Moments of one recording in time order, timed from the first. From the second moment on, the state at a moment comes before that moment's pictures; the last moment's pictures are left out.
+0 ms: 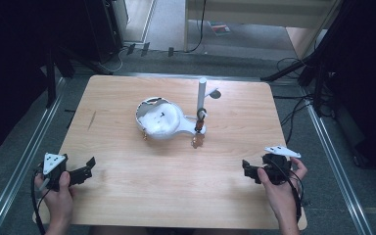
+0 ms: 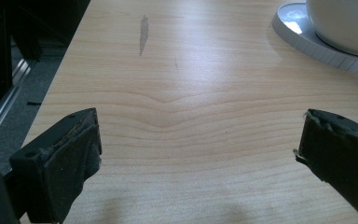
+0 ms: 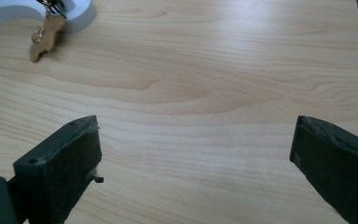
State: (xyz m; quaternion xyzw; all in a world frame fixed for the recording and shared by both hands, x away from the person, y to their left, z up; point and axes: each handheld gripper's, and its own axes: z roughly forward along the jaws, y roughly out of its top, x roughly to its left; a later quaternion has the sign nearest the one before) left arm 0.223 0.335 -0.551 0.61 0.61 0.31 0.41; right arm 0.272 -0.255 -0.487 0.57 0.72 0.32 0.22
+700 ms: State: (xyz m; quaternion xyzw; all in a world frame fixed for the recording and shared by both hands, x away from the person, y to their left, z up) left arm 0.223 0.336 -0.551 0.61 0.61 0.31 0.41; right arm 0.237 -0.320 -0.521 0.61 0.69 0.30 0.23
